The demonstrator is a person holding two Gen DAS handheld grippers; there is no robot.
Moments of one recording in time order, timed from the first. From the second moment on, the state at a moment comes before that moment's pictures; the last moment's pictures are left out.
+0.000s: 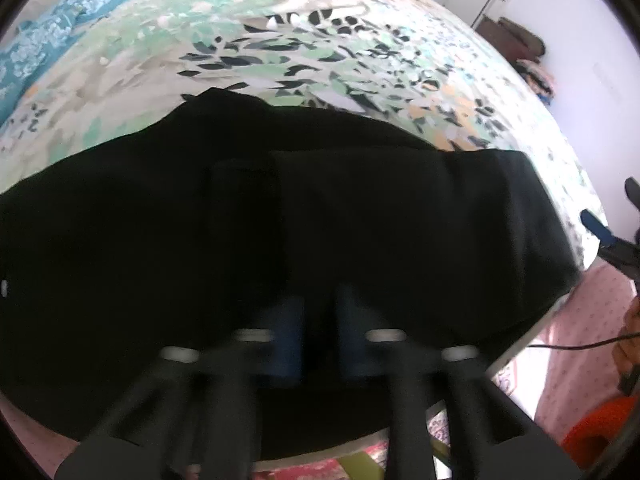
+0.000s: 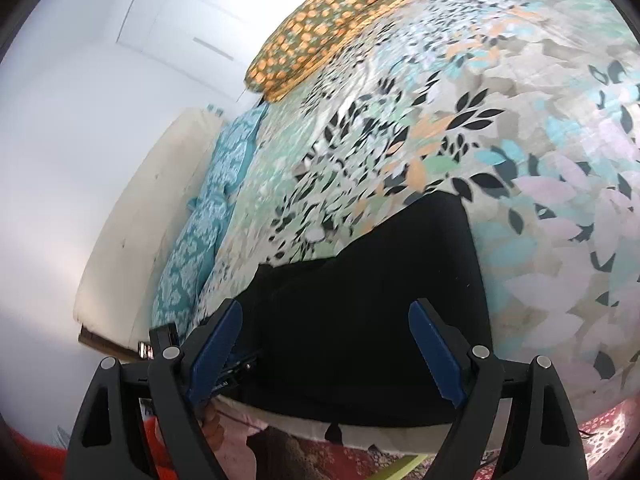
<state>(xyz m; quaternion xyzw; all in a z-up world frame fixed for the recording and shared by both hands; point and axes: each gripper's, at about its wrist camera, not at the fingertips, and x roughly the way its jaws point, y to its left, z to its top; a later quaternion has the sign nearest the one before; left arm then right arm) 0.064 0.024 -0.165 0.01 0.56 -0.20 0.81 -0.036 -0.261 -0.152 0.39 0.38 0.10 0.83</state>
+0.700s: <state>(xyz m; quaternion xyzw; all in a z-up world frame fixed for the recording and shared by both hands) 0.085 0.116 -0.144 -0.09 0.53 -0.08 0.84 0.002 -0.165 -0.205 0.09 0.55 0.09 0.83</state>
